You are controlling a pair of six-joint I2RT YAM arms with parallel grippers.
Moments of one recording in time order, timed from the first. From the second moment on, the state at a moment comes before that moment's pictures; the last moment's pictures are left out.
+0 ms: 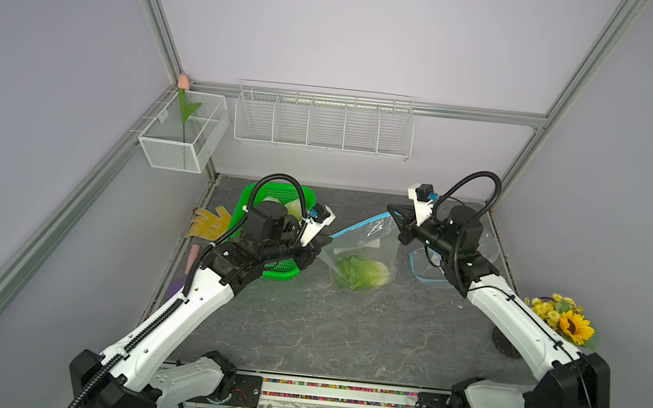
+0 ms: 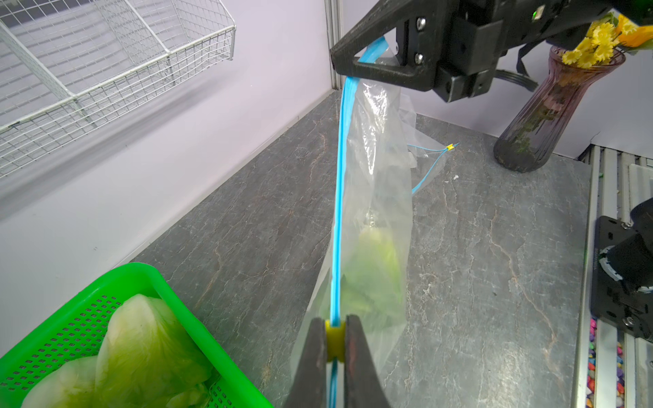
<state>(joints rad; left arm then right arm) -0.58 1.11 1.12 -0.44 0.36 0.27 0.40 1.33 1.04 0.17 -0.39 -0.05</state>
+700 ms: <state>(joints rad) -0.58 1.10 1.11 -0.44 0.37 0.22 0.32 1.34 1.04 0.23 -0.27 -0.06</state>
